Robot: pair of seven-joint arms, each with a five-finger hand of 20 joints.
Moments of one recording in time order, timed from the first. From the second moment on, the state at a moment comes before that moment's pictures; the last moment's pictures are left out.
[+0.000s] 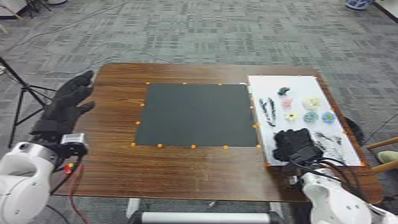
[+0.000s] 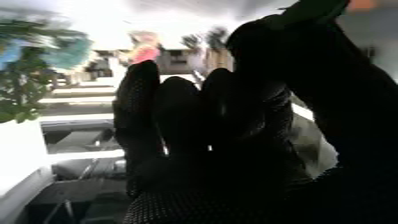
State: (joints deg) left arm 120.5 -49.0 -106.0 -121.4 50.6 5.5 -2.1; right arm -101.2 -30.4 55.9 -115.0 -138.0 17.5 34.2
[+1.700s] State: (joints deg) left arm 104.0 -40.0 -99.1 -115.5 47.9 -5.2 -5.8; right arm -56.5 -73.2 17.6 -87.4 -127.5 13.7 46.2
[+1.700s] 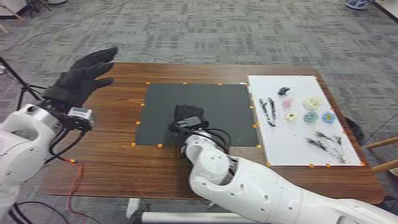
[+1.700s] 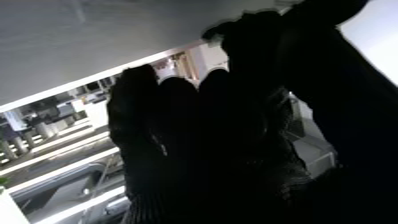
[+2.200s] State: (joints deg) left arm 121.6 -41.0 -110.6 -115.2 44.8 -1.2 -5.4; right arm -56.5 -75.9 17.5 -85.8 -127.9 13.7 47.0
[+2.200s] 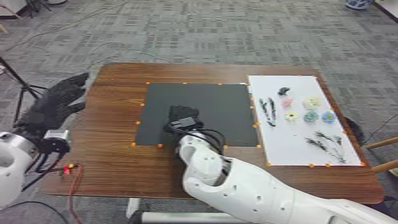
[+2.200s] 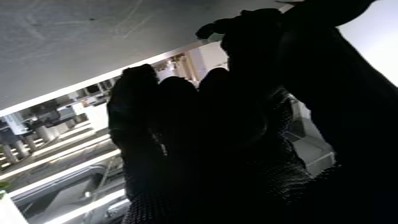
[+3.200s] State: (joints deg) left arm 103.5 -37.0 -93.8 -109.9 44.7 -2.2 -5.1; right arm -53.9 -78.0 13.1 -83.1 -130.5 15.2 48.1
